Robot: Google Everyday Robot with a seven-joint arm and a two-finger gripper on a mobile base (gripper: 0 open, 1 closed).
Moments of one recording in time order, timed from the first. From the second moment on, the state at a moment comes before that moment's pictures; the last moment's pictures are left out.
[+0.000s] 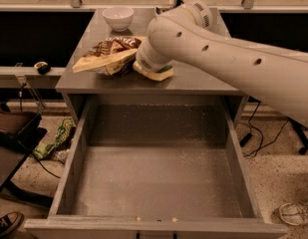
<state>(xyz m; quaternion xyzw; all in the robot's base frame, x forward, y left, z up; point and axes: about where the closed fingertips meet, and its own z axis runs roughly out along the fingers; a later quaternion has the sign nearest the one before) 0.707 0.029 0.858 -0.48 0.78 -0.02 0.39</state>
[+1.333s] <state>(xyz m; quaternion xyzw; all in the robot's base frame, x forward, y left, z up) 0.729 -0.017 0.847 -0.53 0.75 -0.12 0.37</state>
